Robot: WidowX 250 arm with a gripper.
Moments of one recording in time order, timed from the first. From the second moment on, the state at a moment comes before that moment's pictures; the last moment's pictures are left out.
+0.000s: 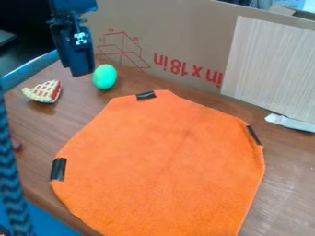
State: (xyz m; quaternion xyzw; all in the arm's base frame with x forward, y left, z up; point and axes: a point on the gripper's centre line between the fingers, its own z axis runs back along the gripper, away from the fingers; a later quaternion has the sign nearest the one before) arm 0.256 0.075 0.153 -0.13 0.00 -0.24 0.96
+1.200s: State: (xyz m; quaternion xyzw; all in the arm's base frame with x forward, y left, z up) arm 0.310 0.089 0.088 -0.06 -0.07 -0.32 0.94
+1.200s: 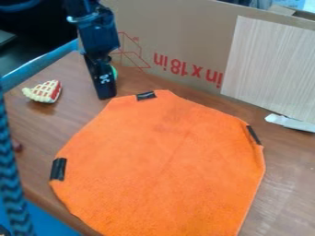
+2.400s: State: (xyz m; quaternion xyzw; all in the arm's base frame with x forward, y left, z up) arm 0.416 0.104 0.030 -0.02 -0.10 -0.38 0.92
